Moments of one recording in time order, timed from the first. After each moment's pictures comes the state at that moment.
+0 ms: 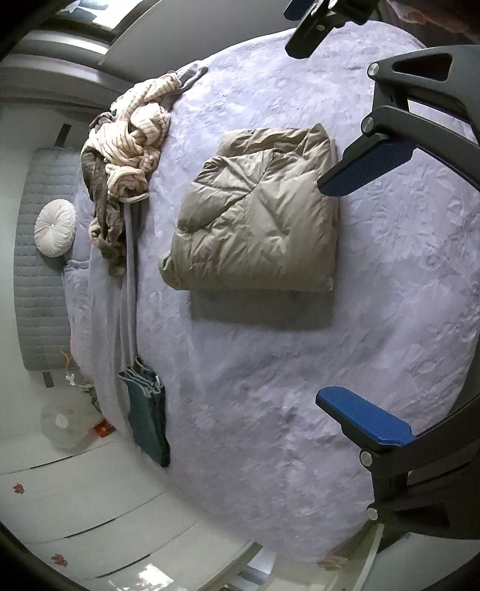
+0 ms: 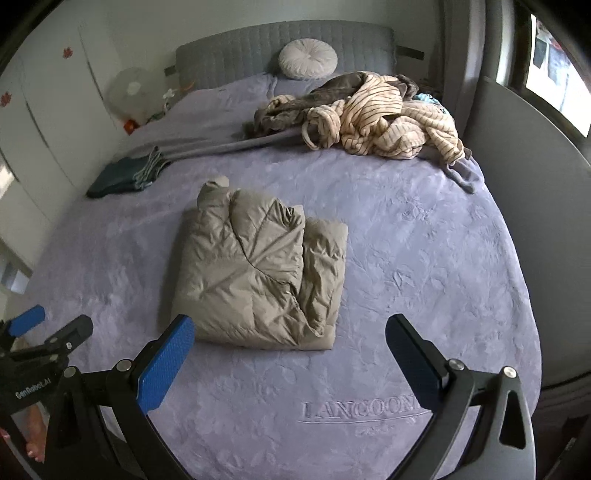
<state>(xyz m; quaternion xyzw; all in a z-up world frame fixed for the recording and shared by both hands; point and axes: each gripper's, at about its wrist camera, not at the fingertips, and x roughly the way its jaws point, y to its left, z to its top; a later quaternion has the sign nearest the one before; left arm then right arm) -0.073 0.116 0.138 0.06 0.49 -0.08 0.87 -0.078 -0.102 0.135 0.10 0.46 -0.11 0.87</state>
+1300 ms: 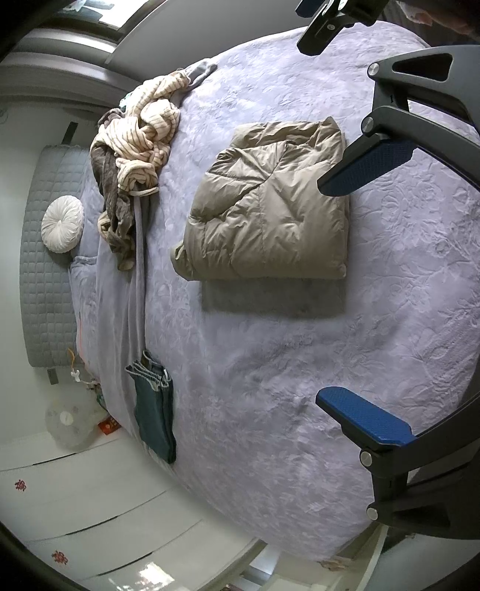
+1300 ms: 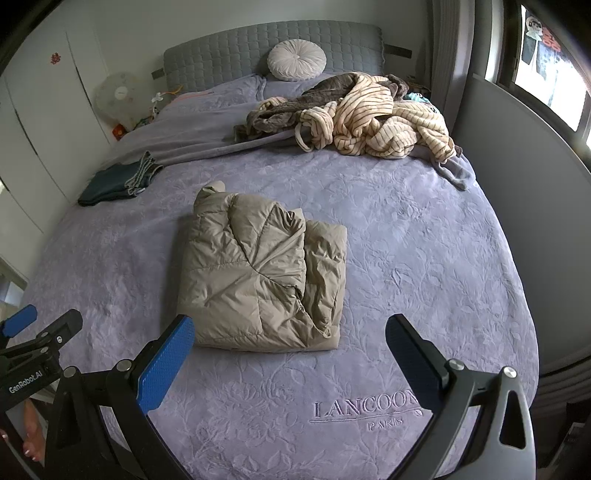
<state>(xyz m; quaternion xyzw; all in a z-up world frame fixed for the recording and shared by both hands) -0.061 0.131 0.148 0.06 0.48 -0.08 0.87 -0.075 -0.086 0.145 0.10 0.46 -0.13 0.87</state>
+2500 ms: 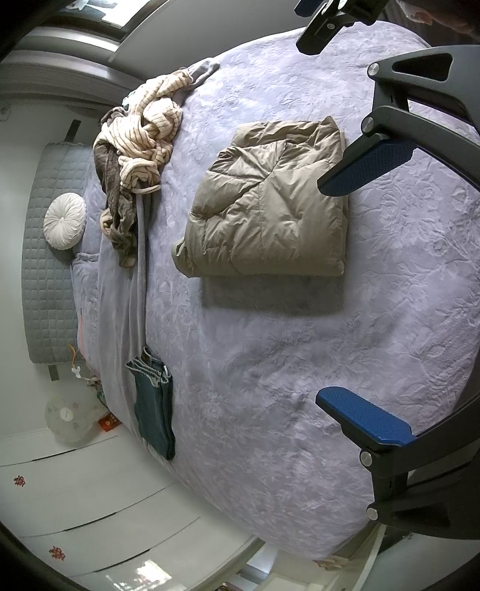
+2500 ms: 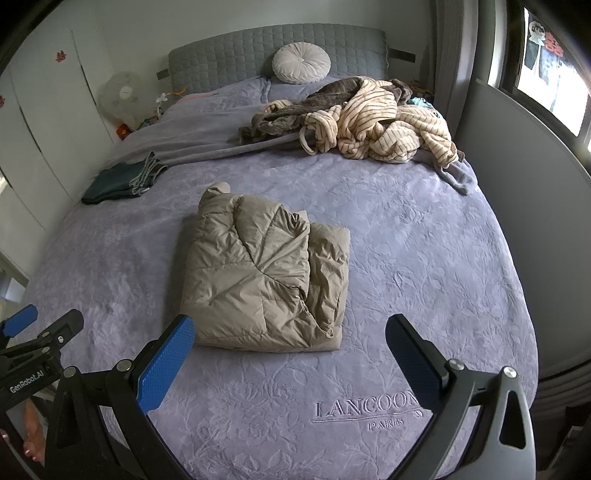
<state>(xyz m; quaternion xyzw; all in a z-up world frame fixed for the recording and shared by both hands) -0.060 0.134 0.148 0.06 0.48 -0.08 0.87 -0.076 -0.084 0.146 0.10 0.46 -0.13 0.87</state>
